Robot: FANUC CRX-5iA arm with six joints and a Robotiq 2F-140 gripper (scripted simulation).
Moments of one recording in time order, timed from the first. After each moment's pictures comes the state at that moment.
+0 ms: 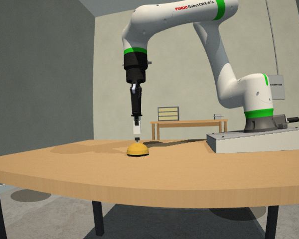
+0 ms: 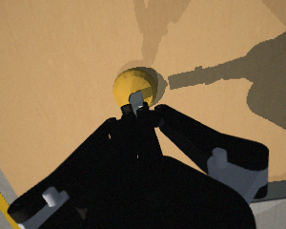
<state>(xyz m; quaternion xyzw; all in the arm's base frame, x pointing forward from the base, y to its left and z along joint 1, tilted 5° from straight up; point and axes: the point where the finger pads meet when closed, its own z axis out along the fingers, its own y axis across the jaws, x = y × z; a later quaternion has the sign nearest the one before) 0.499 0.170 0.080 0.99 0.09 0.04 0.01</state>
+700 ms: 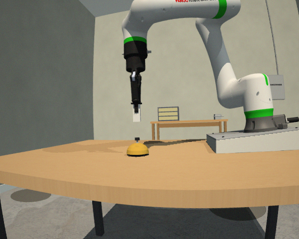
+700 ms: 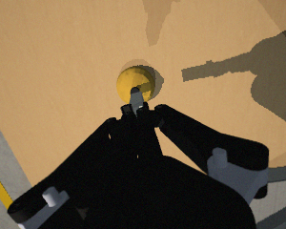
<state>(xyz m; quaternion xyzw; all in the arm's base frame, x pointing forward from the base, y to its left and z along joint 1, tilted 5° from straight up) 0.495 0.171 0.125 0.99 0.09 0.04 0.01</state>
